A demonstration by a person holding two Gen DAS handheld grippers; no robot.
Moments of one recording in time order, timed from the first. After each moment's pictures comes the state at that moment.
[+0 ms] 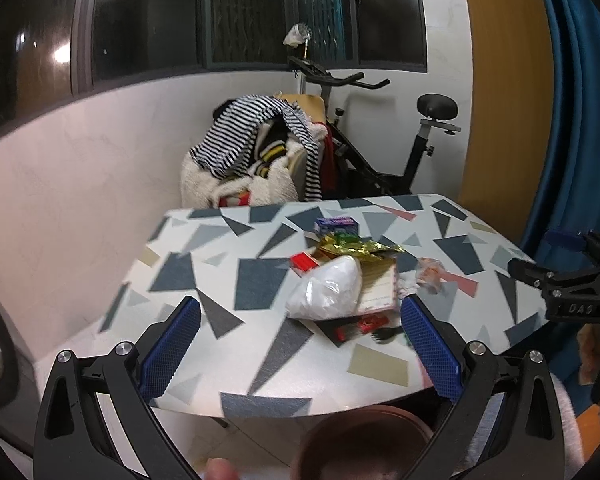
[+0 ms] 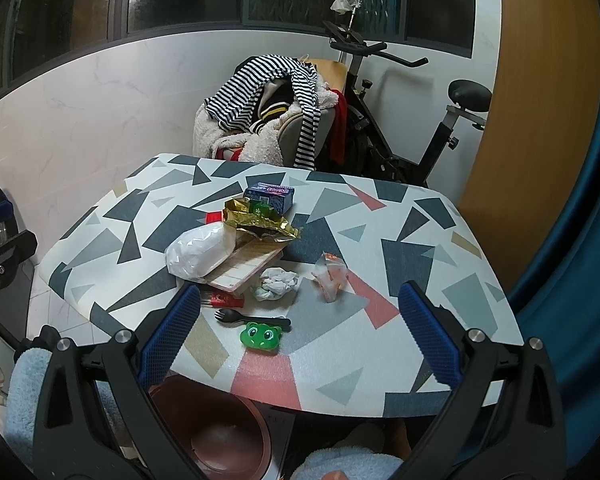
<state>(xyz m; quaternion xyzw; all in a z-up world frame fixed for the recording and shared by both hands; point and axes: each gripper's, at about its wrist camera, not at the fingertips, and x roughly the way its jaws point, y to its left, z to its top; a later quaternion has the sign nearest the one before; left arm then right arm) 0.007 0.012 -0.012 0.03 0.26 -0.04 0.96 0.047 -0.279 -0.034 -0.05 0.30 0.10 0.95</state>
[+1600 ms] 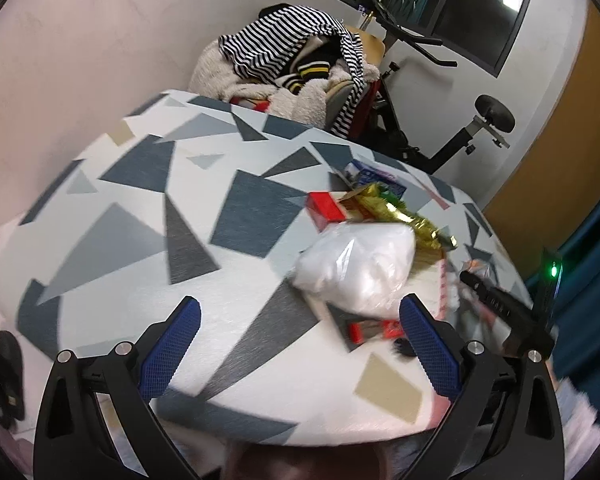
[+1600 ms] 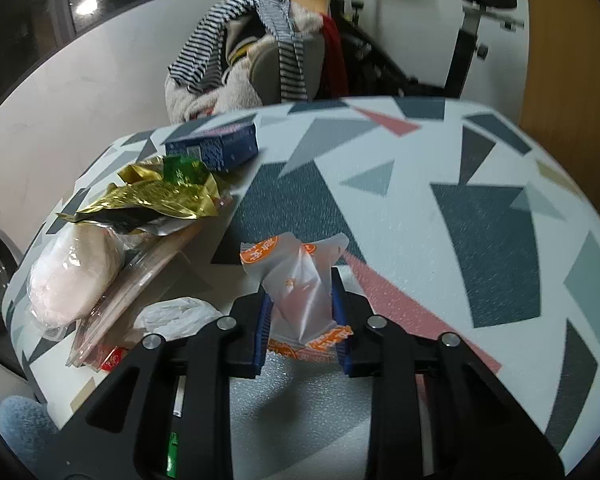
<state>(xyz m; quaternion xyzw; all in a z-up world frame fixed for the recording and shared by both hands) 0.129 0.068 -0.107 -0.16 0.38 -0.03 0.91 0.232 -0.304 -0.183 0.04 0.36 0.13 0.92</state>
